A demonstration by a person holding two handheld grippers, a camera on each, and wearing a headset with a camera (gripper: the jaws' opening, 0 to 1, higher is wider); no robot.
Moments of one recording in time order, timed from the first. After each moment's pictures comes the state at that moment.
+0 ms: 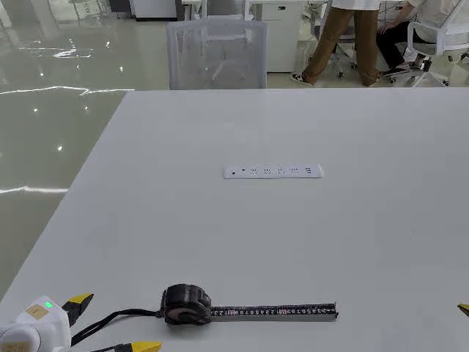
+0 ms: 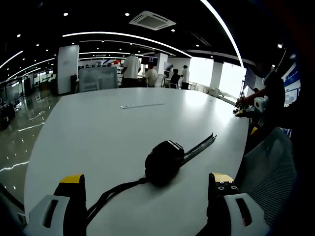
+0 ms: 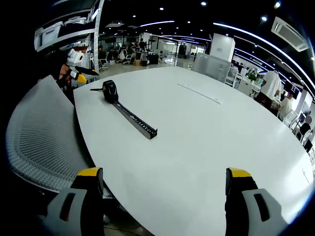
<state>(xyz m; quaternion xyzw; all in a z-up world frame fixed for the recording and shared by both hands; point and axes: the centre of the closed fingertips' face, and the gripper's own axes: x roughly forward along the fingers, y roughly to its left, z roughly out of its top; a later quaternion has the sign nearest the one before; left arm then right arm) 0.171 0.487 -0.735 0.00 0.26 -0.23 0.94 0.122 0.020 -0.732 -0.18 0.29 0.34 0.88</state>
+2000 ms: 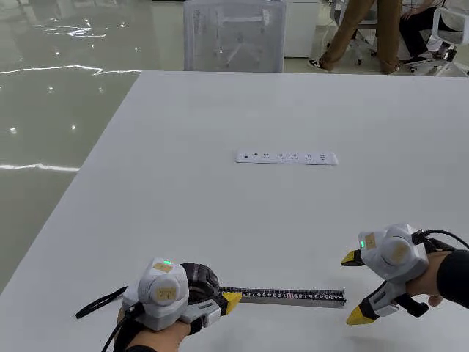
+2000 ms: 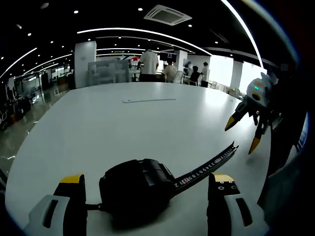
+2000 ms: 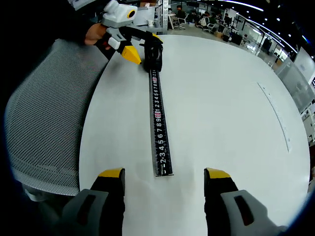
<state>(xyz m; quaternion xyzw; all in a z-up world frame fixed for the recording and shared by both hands) 0.219 0.400 -0.779 0.00 0.28 -0.14 0.95 0.199 0.133 -0.802 -0.35 0.38 0.58 0.63</state>
